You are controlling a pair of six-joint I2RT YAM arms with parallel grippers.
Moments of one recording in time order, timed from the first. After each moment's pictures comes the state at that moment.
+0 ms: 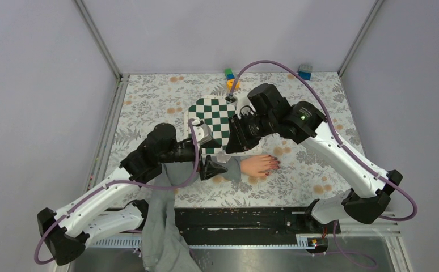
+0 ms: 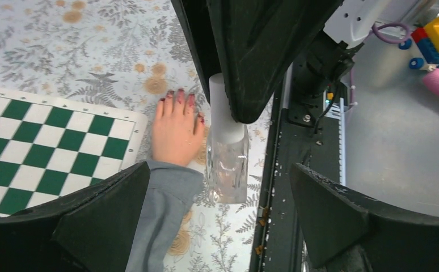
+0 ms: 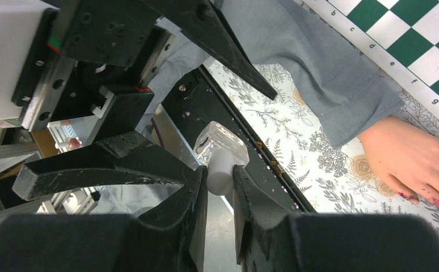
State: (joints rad) left arm -0.78 0.90 0.84 -0.20 0.58 0.03; right arm 0.85 1.41 1.68 -1.07 -0.39 0.35
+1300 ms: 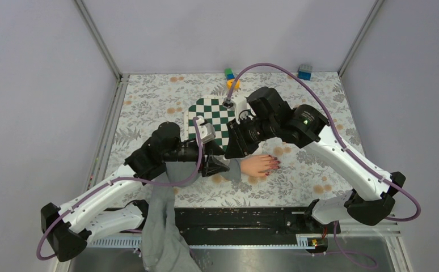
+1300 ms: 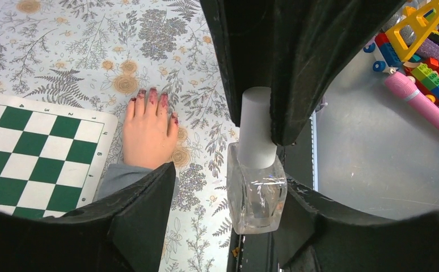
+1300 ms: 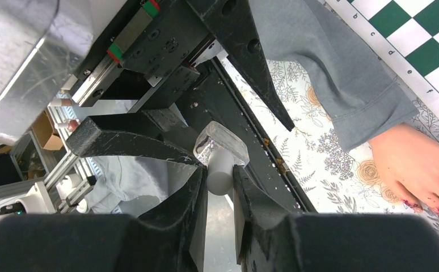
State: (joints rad) left arm -0.79 0.95 0.84 -0.17 0.67 -0.06; right arm 0.90 1.39 1.69 -1.07 -0.41 0.31
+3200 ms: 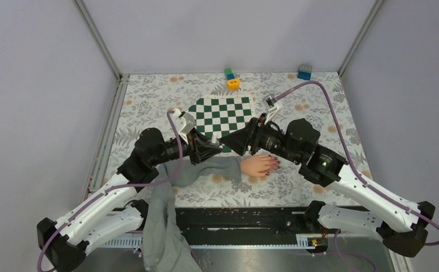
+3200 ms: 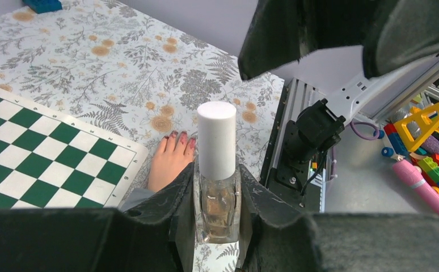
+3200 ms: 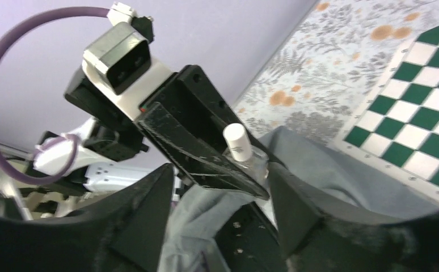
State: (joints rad) left arm -0.70 0.82 0.72 0.09 0.56 -0.29; right arm 0.93 0.94 1.04 -0.17 -0.10 0.71
